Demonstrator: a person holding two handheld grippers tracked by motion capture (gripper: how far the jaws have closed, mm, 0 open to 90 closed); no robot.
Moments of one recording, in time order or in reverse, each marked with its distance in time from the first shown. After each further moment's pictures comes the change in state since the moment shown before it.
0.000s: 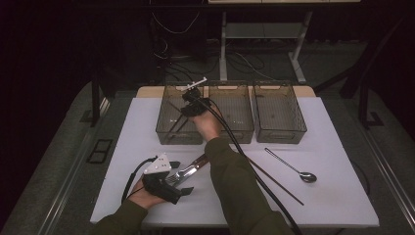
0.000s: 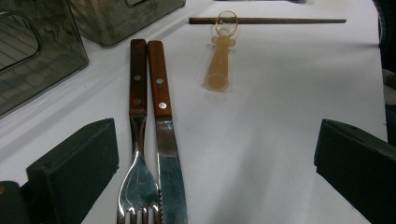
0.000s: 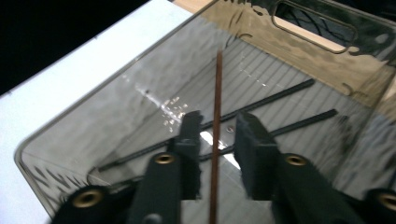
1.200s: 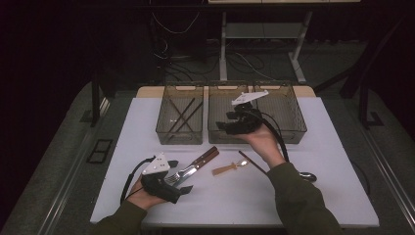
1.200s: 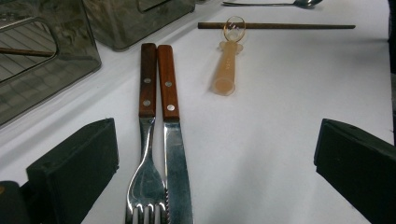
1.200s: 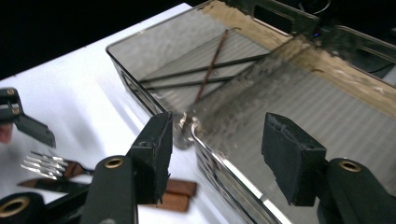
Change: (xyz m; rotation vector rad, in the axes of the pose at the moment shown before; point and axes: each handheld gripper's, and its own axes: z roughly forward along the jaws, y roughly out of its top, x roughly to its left) left arm -0.002 0.001 -0.004 -0.003 0.044 -0.008; right arm -0.049 -0.085 -0.142 -0.119 0.107 -0.089
